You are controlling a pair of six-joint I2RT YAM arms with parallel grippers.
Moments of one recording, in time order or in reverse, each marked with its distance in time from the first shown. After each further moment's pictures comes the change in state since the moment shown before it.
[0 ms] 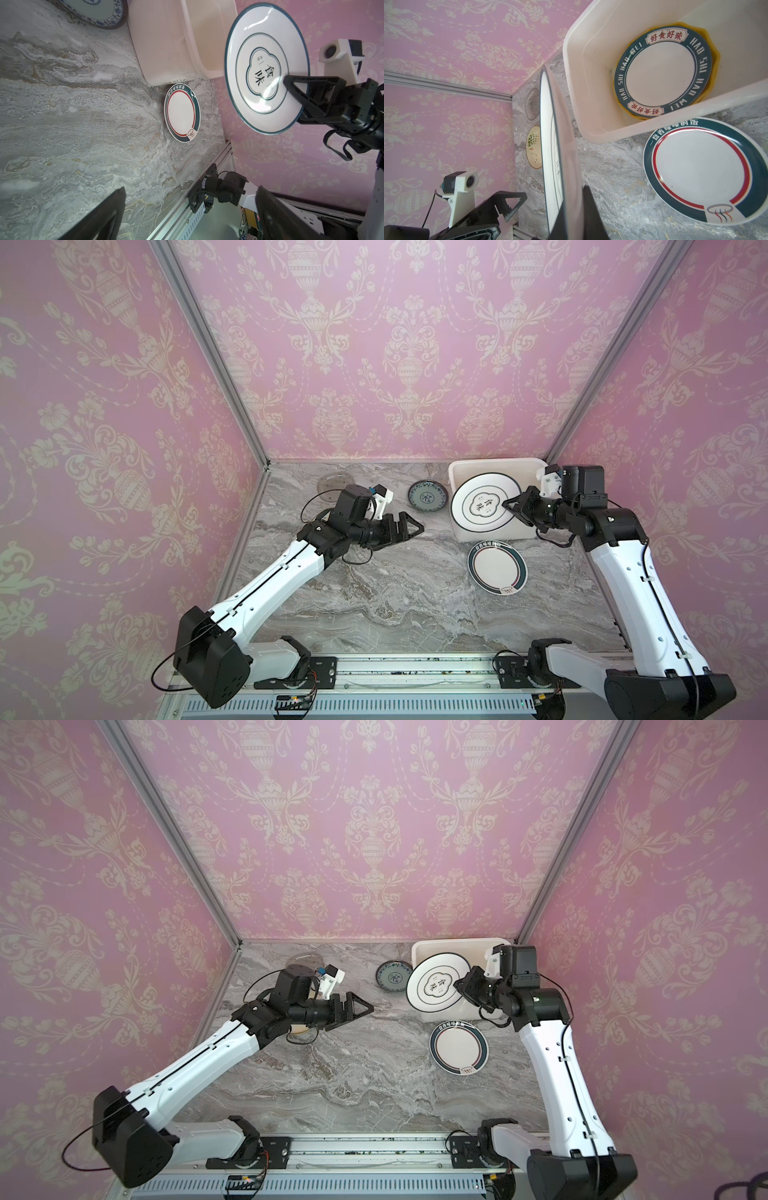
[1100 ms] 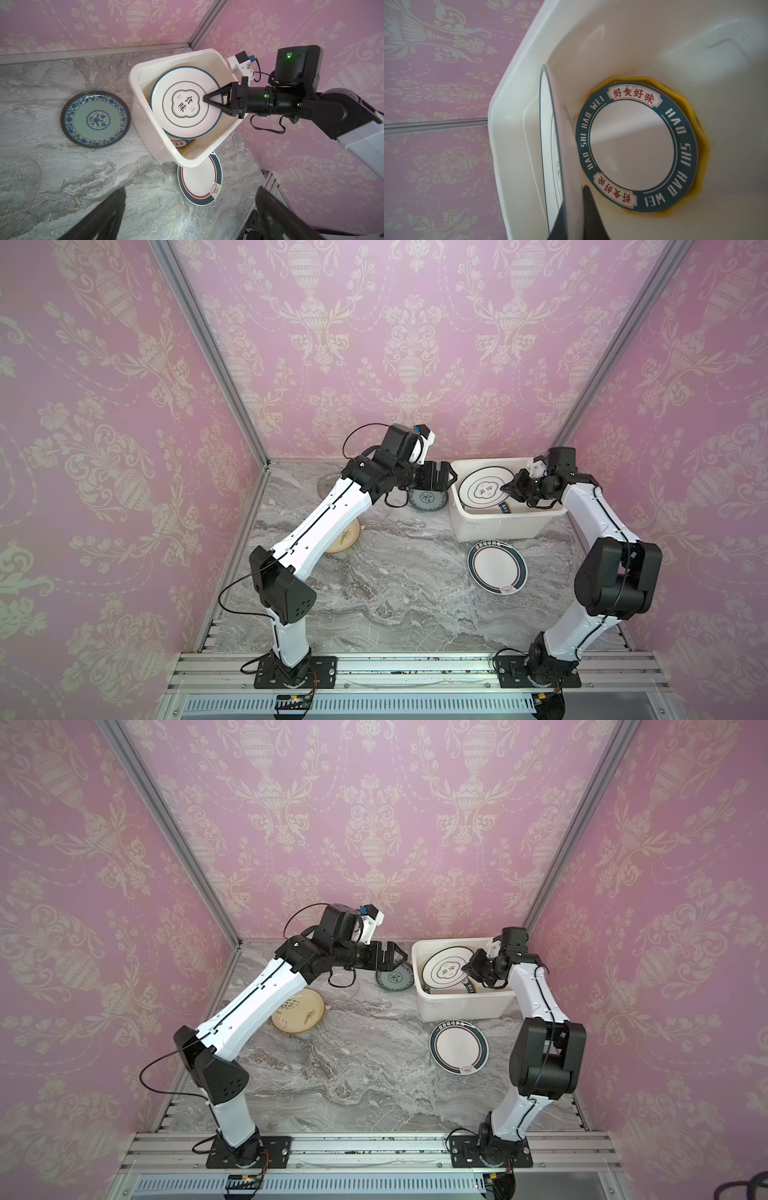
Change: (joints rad) left arm -0.079 0.599 0.987 -0.345 -0.238 0.309; right arm -0.168 0.578 0.120 0.257 -0.129 -0.121
